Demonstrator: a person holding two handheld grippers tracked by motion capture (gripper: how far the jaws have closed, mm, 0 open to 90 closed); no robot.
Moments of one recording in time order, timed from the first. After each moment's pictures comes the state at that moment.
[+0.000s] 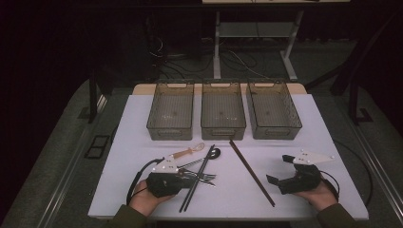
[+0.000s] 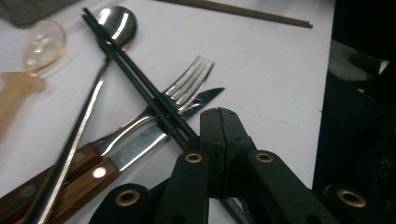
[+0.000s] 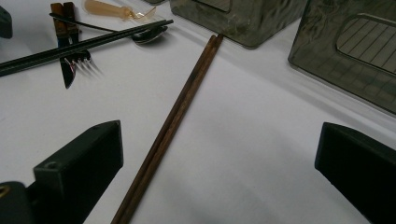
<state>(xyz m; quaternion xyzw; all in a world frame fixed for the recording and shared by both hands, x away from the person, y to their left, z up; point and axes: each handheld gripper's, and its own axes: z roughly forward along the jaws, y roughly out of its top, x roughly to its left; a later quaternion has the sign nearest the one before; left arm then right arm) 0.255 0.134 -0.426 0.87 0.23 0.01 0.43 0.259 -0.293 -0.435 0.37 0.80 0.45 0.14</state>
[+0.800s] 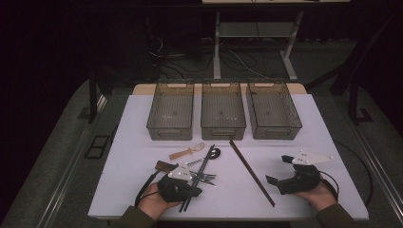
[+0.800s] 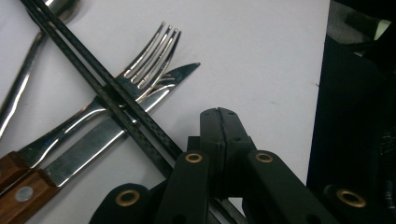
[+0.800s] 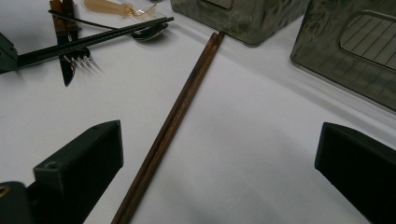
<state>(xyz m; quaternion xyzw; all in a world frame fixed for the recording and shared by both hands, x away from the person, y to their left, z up) 0.251 0.108 -0.439 0.91 0.20 -0.02 0.37 0.259 -0.292 -0.436 0.37 0.81 0.44 0.14</state>
